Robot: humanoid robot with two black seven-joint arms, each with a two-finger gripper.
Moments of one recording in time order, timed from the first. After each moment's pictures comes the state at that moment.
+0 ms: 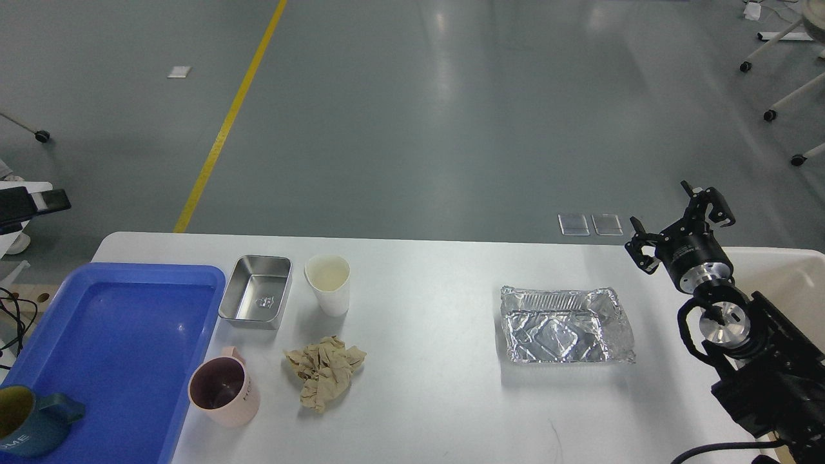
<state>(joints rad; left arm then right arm) -0.70 1.65 -0.45 -1.71 0.88 -0.35 -0.26 0.51 -0.25 1.30 0.67 -0.24 0.27 0.16</state>
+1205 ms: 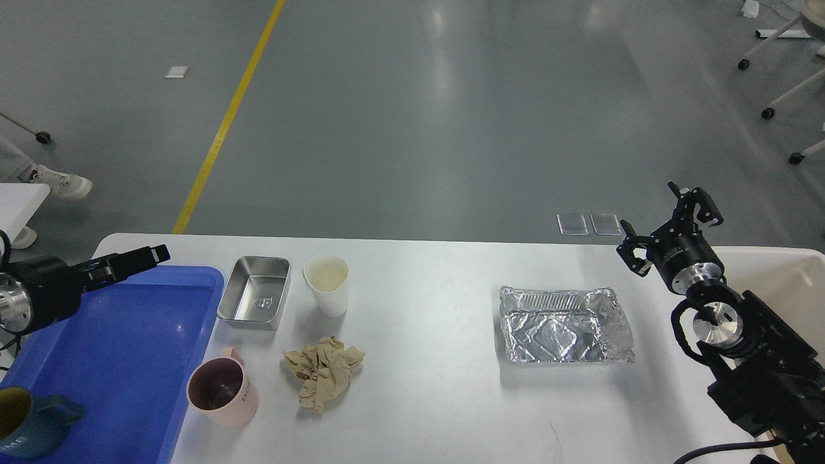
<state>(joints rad) -0.64 1.09 -0.33 -1.48 1.09 -0.07 -0.03 0.52 -0.26 1.25 0.66 -0.24 0.27 0.16</state>
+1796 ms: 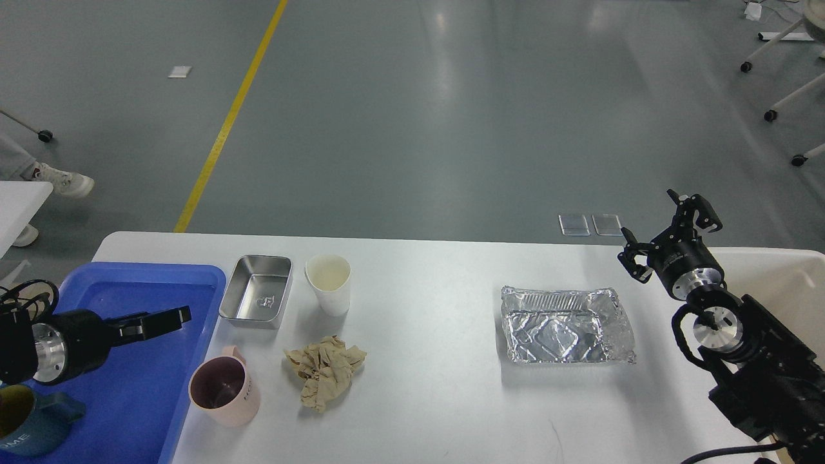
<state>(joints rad) -0.67 1.12 -0.14 -1.55 1.17 -0.09 0.00 0.52 -0.26 1.23 0.63 -0.24 0.27 0.16</state>
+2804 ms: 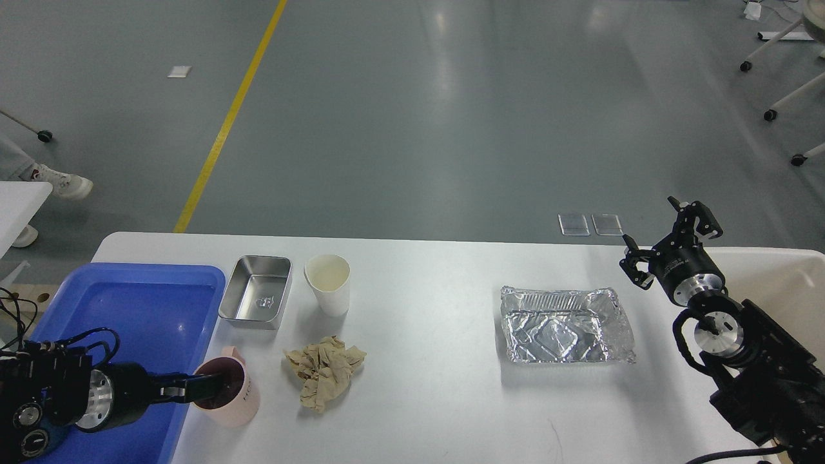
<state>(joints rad) -0.71 0.94 0.04 -1.51 1.26 -0.12 0.08 0.52 -0.26 1.22 0.61 -0.24 0.27 0.16</state>
